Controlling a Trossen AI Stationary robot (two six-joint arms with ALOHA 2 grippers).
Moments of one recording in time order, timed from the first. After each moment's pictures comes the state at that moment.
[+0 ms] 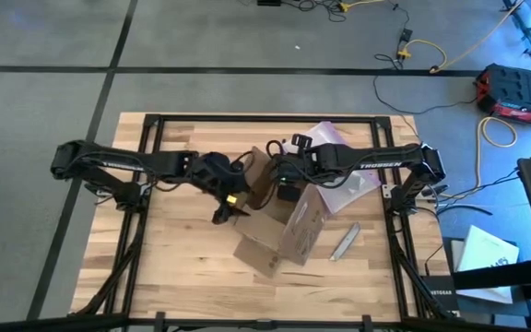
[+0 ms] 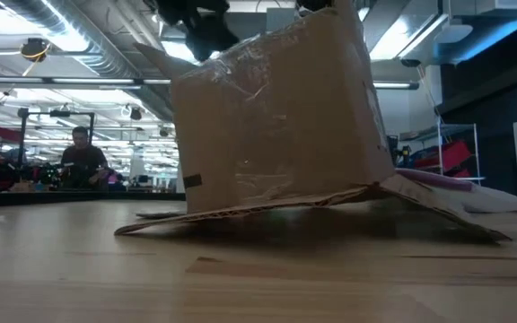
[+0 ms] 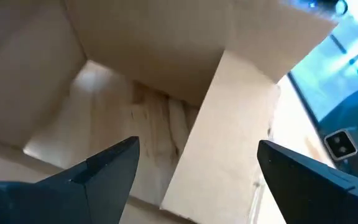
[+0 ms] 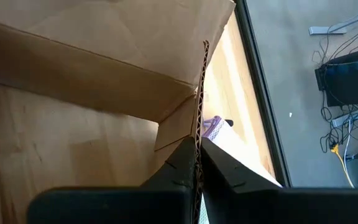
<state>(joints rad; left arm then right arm) -0.01 1.36 1.07 -0.34 0.19 0.00 0.05 1.75 1.69 -1.09 0.49 0.10</state>
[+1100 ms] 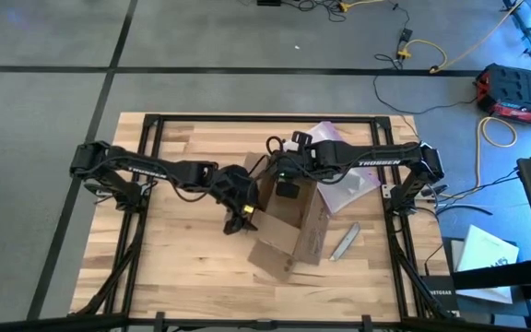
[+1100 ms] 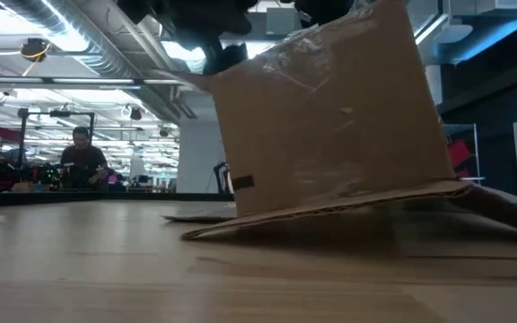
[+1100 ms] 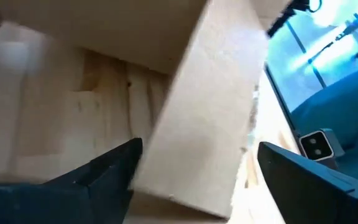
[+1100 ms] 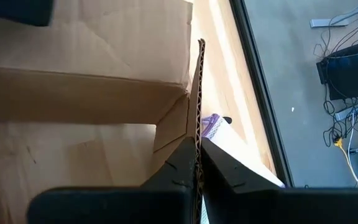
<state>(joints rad) -0.05 1.55 1.07 -0.21 0.32 -0.11 0.02 1.75 1.69 -1.09 0.48 0.11</state>
